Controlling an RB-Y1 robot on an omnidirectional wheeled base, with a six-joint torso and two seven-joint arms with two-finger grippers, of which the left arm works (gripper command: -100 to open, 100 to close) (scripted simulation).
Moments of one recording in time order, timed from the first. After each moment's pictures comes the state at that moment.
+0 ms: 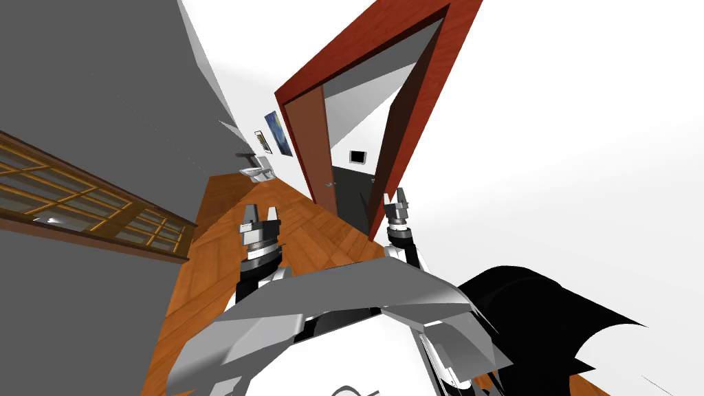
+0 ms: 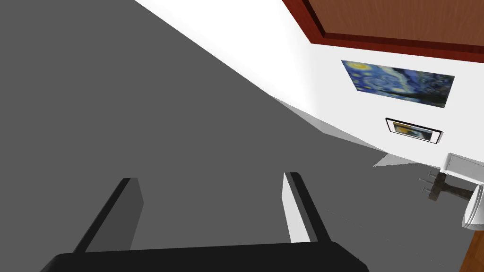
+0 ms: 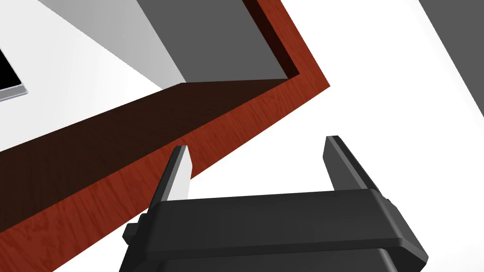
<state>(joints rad) 0.55 -0.04 0.00 -2.23 -0.03 -0.59 0.04</state>
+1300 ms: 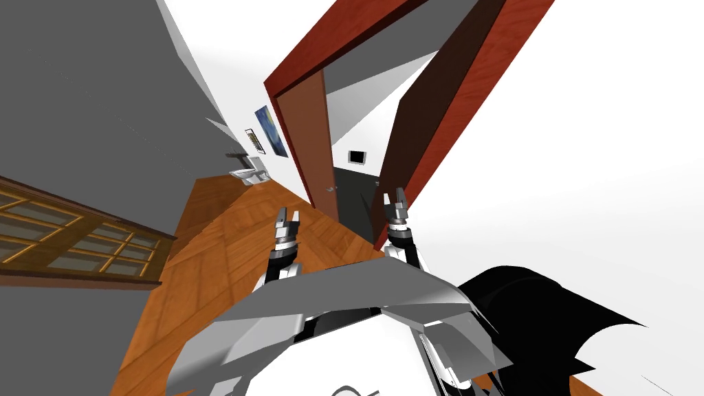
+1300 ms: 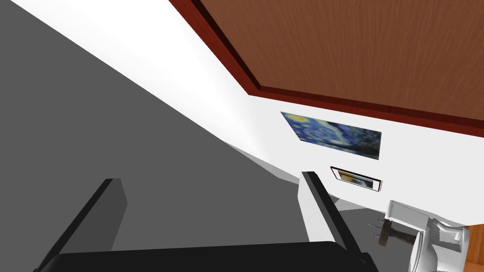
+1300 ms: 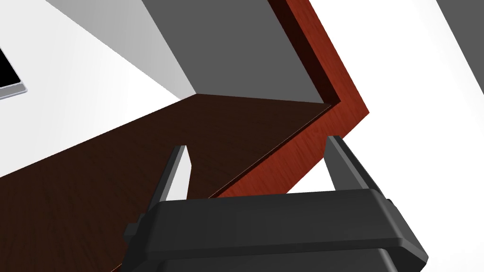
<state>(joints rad) 0.44 0.03 -0.07 -1.99 -0.07 -0.63 0.07</state>
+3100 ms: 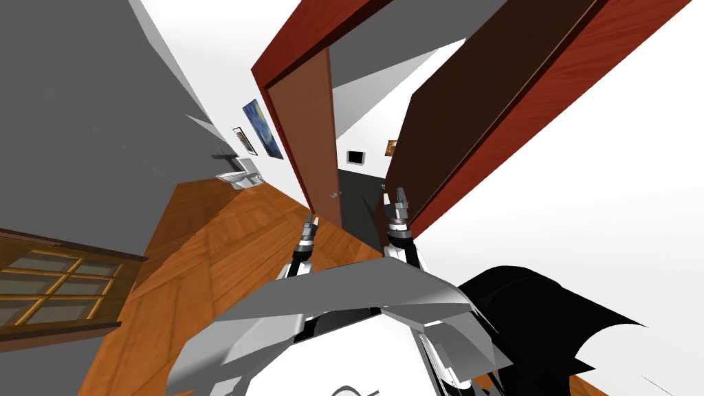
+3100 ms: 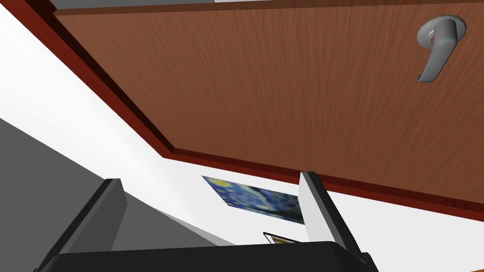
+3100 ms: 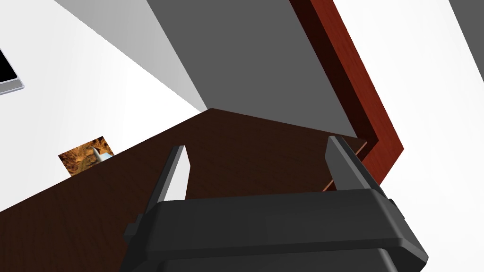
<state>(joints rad) 0.27 0.09 -0.17 -1.60 -0.11 -0.68 0.12</state>
